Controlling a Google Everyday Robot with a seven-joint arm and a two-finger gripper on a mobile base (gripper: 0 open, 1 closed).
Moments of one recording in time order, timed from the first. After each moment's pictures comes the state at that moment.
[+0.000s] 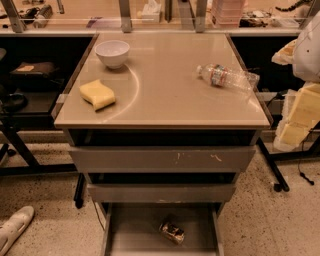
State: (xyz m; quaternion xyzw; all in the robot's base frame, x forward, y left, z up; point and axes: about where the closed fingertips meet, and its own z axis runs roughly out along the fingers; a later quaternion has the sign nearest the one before) arm 0.438 -0.217 0.976 -0.60 0.78 -0.03 0.16
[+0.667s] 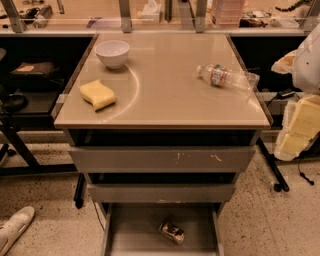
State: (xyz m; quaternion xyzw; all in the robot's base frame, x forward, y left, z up) arm 0.432 -0.216 0.964 -0.61 0.78 -0.03 0.16
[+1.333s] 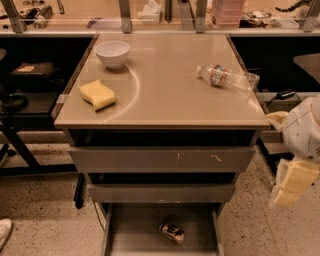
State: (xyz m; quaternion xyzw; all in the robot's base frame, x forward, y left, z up) arm 0.395 -0.226 0.862 -0.62 0.77 0.02 0.15
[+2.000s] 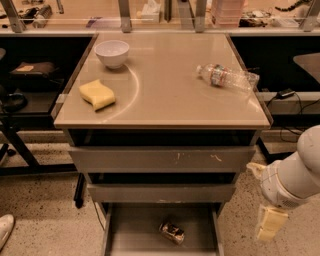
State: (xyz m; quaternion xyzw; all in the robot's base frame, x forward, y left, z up) arm 0.387 -0.248 0.693 -0.64 0.76 0.04 0.13
